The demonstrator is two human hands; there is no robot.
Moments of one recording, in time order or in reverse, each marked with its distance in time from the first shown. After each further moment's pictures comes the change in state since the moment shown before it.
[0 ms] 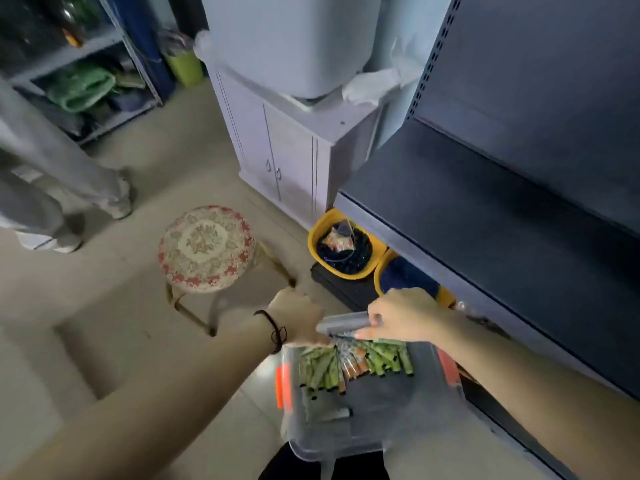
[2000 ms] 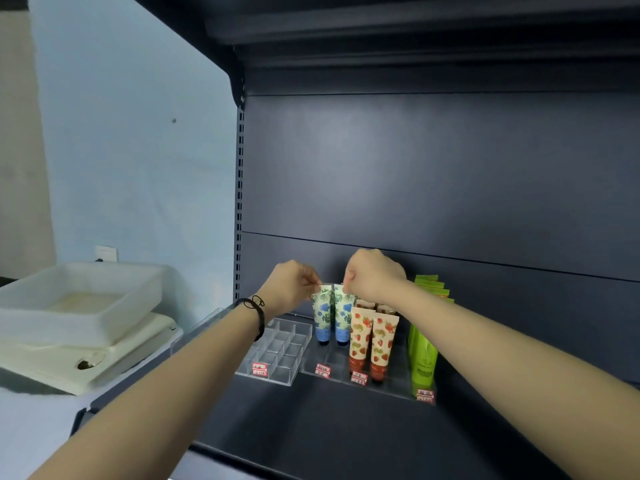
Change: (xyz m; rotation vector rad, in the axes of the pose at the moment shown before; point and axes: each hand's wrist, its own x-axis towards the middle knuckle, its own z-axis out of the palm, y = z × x) left_hand 0.016 0.151 -0.650 -0.496 1.030 0.395; right_hand -0.279 0.207 -0.504 0.066 1.074 0.690
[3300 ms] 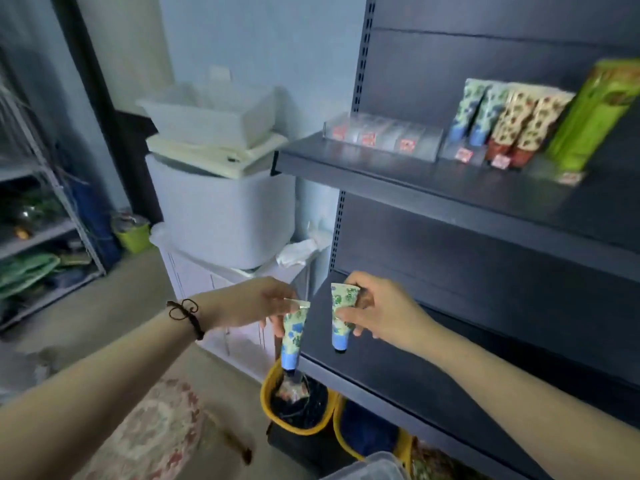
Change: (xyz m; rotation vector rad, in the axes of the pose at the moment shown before) left_hand -0.387 -0.187 -0.015 -0.105 -0.631 -0.352; right_hand -0.299 -0.136 0.216 0.751 -0.511 -0.144
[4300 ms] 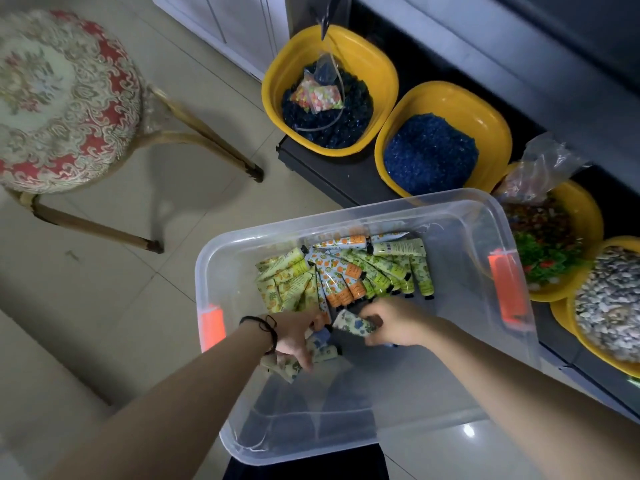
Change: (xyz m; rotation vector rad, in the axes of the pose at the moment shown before) left_hand 0.049 -0.276 0.553 -0.324 -0.800 -0.590; right_hand -0.131 0.478 0.367 -0.224 -1.067 0.464
